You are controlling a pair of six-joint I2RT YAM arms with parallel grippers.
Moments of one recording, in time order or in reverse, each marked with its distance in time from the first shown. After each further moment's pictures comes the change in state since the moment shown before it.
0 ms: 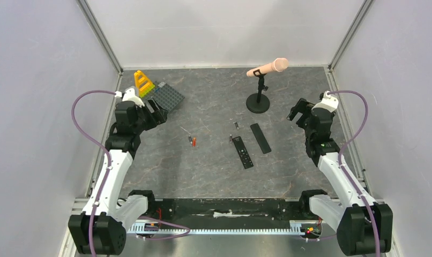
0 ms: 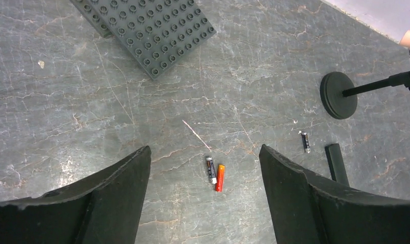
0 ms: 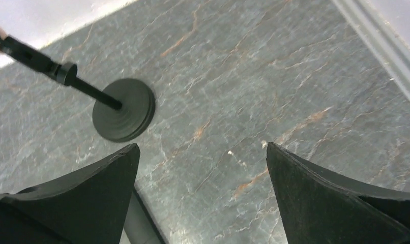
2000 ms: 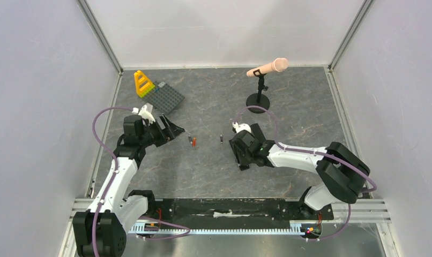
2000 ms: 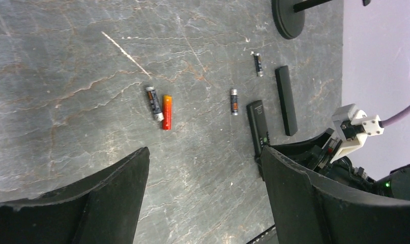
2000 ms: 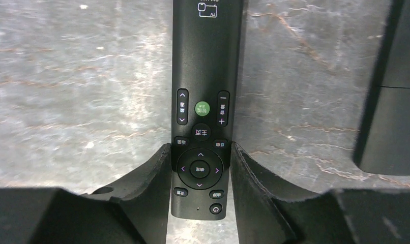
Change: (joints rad) left arm 0.000 -0.023 -0.232 0.079 0.362 -0.140; right arm 0.824 0.542 0.163 -0.322 -0.018 0.117
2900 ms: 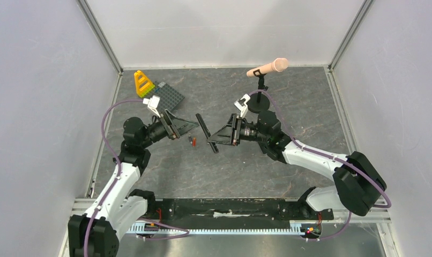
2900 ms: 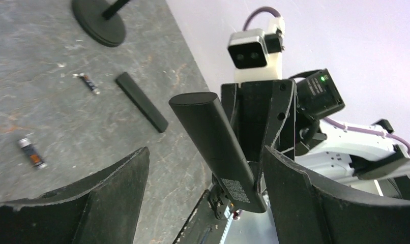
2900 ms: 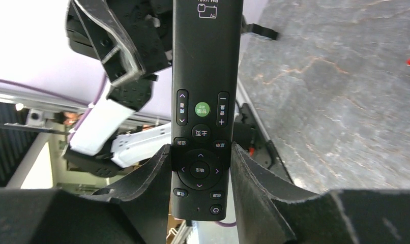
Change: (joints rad) left arm -0.147 -0.060 -0.073 0.584 0.311 -0.359; right arm -0.186 -0.163 -0.043 0.821 -0.930 0.645
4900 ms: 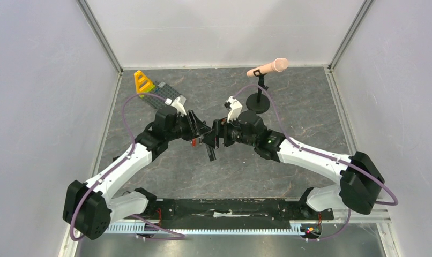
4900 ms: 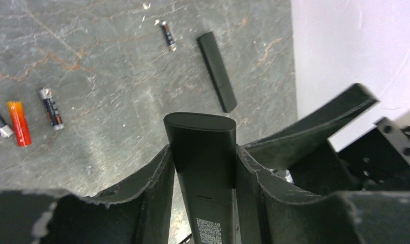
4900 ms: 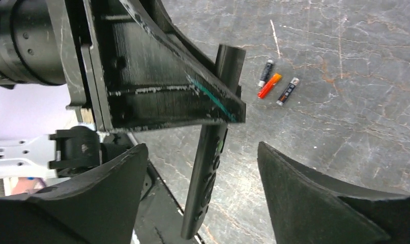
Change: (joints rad) left arm -0.315 0.240 0.253 -0.483 -0.497 0.125; right arm 0.151 -0.006 0.189 -0.475 0.483 -0.545
